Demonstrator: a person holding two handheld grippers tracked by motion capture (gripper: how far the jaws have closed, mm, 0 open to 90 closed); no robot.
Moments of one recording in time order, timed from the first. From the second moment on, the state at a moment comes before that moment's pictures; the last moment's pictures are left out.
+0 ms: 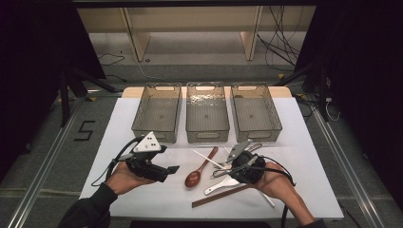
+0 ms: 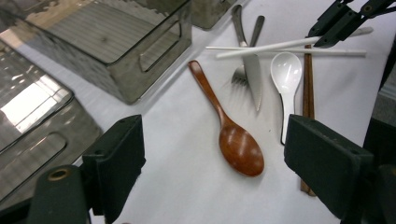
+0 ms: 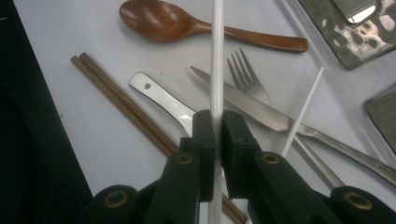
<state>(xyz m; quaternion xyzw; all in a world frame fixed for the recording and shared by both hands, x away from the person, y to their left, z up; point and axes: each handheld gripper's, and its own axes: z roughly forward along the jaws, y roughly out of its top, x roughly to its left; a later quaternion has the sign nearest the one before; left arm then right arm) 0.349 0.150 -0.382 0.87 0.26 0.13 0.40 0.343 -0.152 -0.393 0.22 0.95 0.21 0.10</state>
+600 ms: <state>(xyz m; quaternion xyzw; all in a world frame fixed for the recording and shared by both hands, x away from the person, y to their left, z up) 0.351 0.115 -0.387 0.92 0.16 0.09 0.34 0.326 -0.122 -0.397 0.13 0.97 0.19 0.10</state>
